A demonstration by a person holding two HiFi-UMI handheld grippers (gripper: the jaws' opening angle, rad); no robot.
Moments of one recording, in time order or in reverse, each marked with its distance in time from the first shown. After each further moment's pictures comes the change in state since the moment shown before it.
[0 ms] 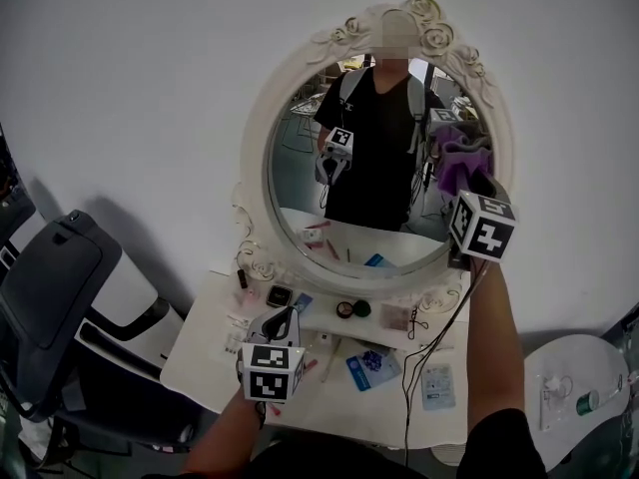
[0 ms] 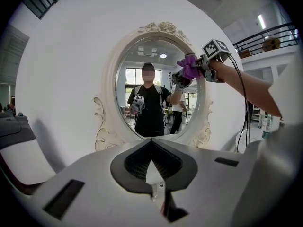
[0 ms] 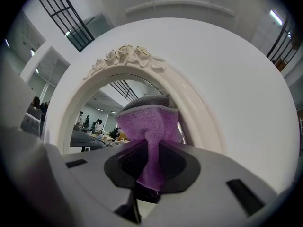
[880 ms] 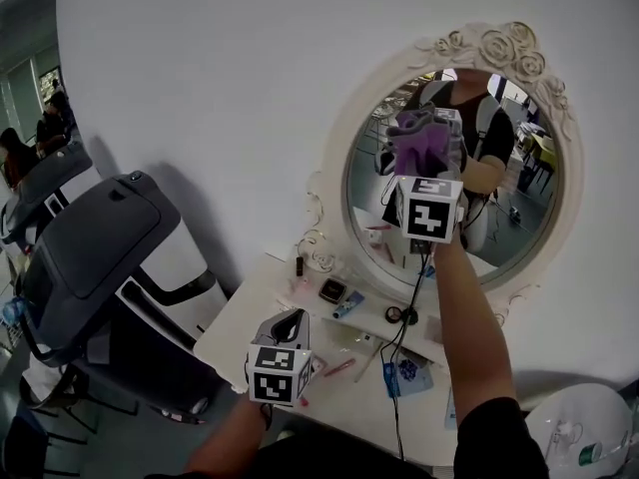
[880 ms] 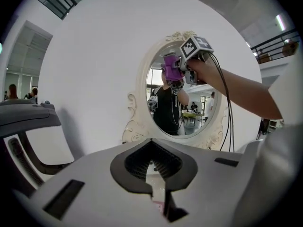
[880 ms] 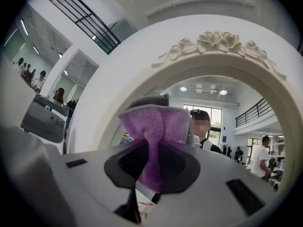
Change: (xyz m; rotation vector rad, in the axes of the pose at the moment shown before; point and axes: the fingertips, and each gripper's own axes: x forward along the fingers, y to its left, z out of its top) left arm -0.060 0.066 -0.028 -0.134 -0.002 0.168; right arm 0.045 0.245 0.026 -0.109 -0.034 0.289
